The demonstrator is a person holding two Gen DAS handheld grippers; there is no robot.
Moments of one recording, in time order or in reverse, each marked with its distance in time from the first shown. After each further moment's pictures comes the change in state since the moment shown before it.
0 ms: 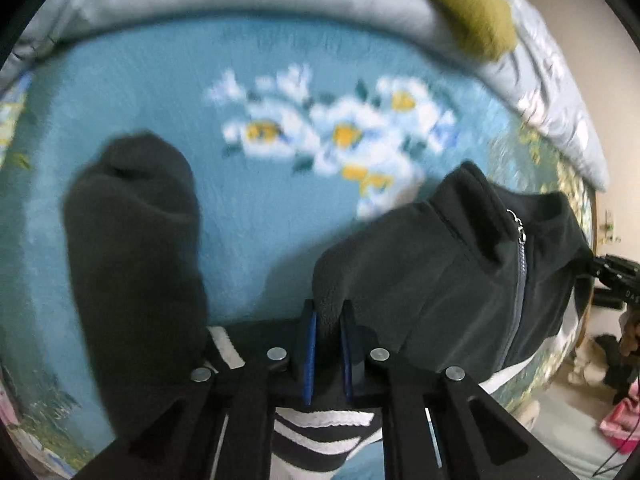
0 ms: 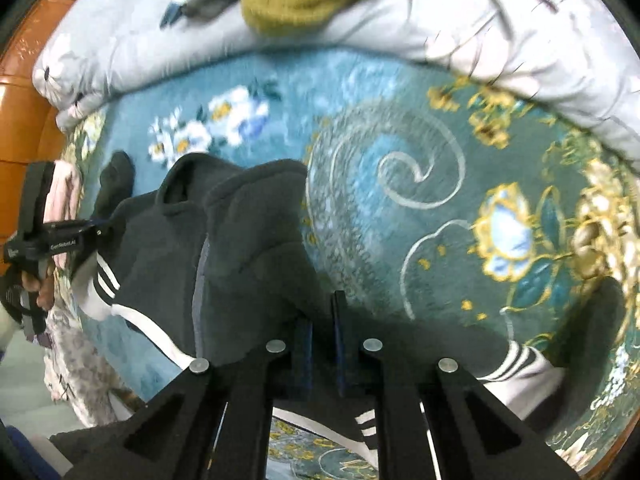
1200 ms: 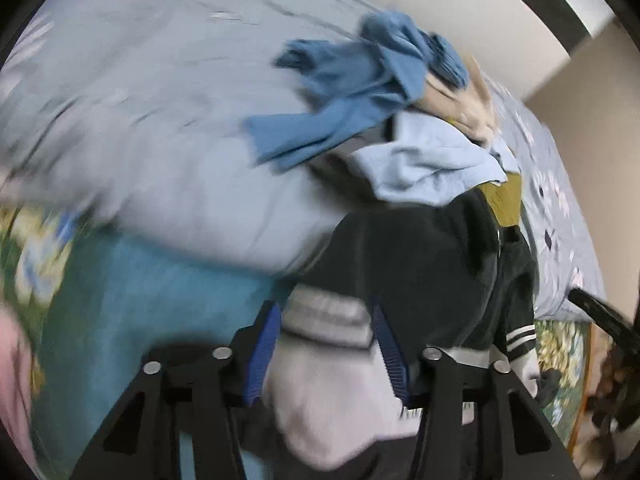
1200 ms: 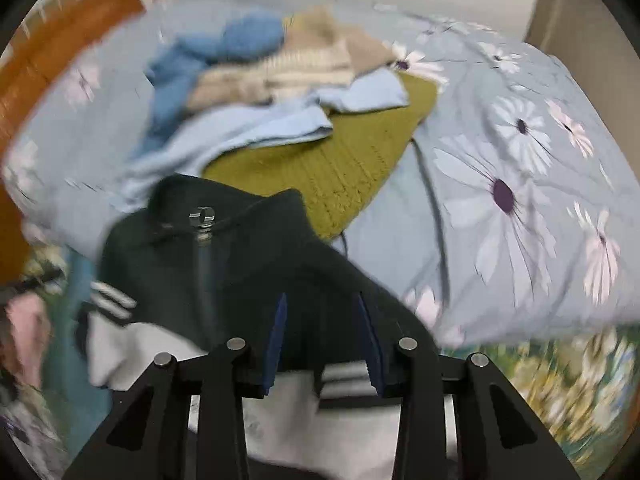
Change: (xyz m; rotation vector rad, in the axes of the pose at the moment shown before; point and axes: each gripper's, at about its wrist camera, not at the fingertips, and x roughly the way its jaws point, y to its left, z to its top) left arm -0.070 0.031 0.132 -0.126 -0.369 0.069; right arm -0.063 -0.009 0.152 0.059 -0.403 -0.140
